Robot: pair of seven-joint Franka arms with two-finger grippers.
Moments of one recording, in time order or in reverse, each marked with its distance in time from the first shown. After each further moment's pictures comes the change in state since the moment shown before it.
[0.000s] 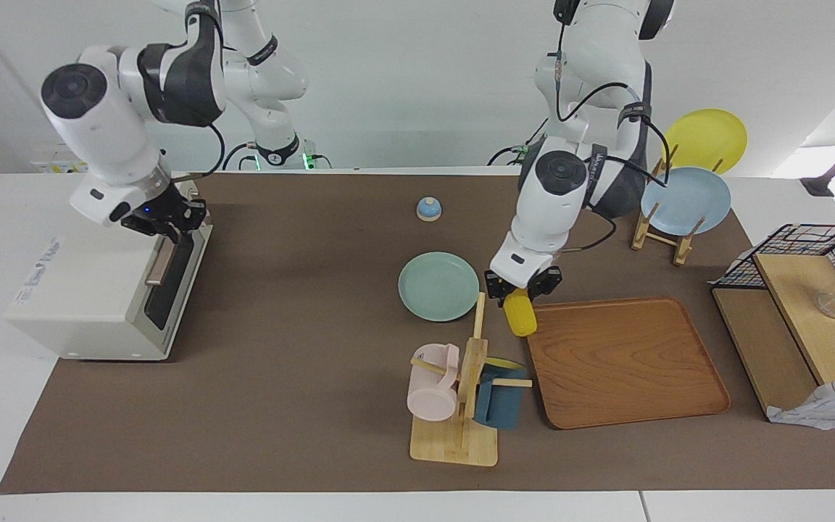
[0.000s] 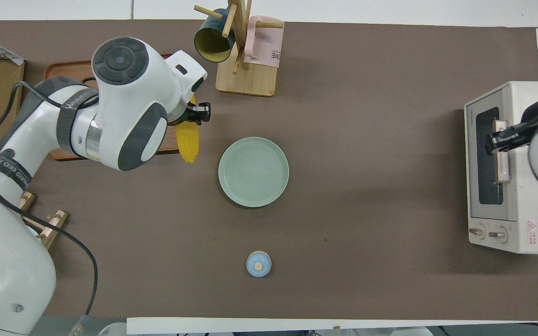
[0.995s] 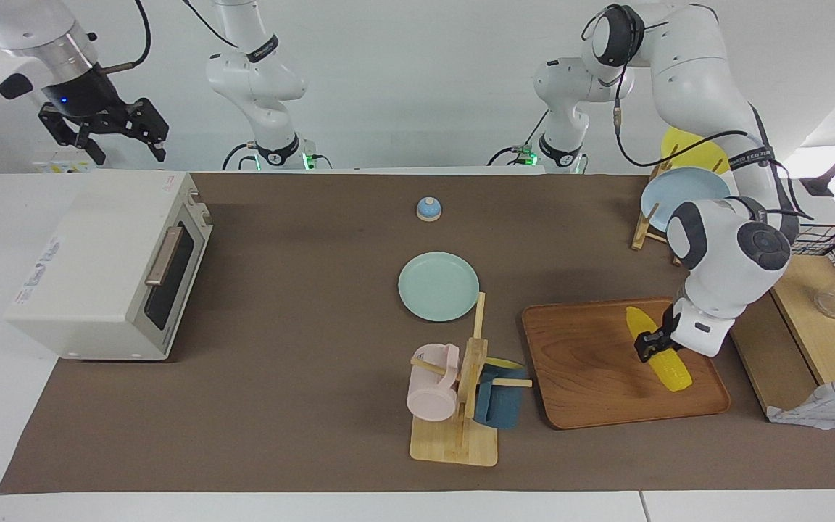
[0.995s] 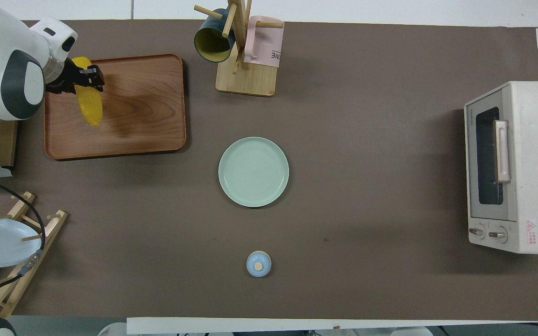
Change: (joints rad) left arm 0.380 0.222 -0.010 0.175 0.001 0.060 0.221; right arm -0.011 -0.029 -0.046 0.277 0.028 -0.269 0.087
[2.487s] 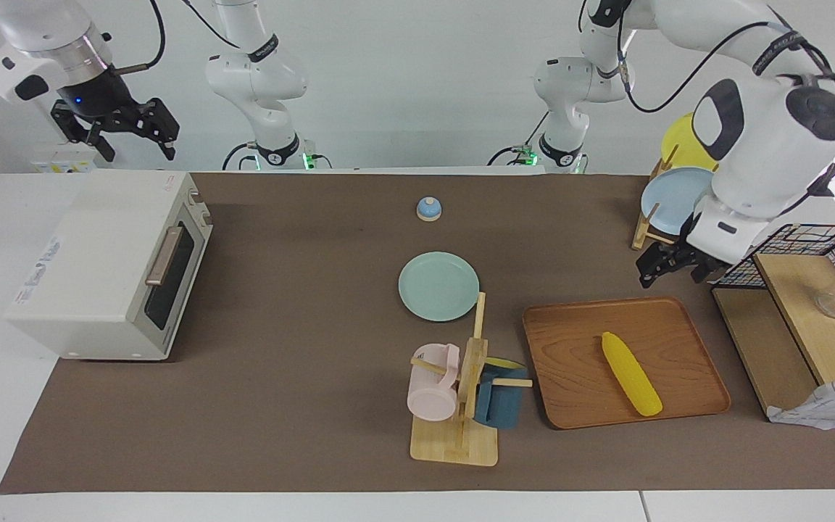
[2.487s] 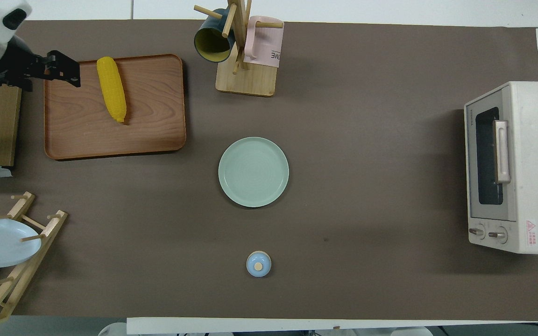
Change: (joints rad) left arm -0.043 -0.343 -0.016 0.085 0.000 -0.441 0.054; right arm 0.063 0.003 -0.037 0.003 -0.025 -0.017 0.022
